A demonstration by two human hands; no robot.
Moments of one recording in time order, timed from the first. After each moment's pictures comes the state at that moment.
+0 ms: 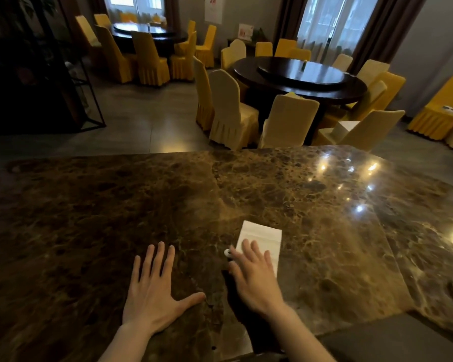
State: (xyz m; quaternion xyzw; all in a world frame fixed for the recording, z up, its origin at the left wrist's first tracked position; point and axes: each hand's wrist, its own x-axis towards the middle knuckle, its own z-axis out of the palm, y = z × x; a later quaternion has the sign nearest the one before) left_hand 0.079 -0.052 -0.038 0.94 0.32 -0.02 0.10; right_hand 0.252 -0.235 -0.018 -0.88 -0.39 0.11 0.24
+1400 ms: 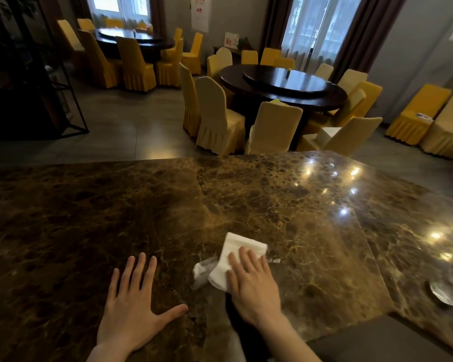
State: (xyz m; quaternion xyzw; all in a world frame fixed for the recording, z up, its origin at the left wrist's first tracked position) left_hand 0.080 -0.051 -0.038 0.94 0.32 -0.02 0.10; right_hand 0.263 -0.254 -0.020 -0.92 -0.38 0.03 0.11
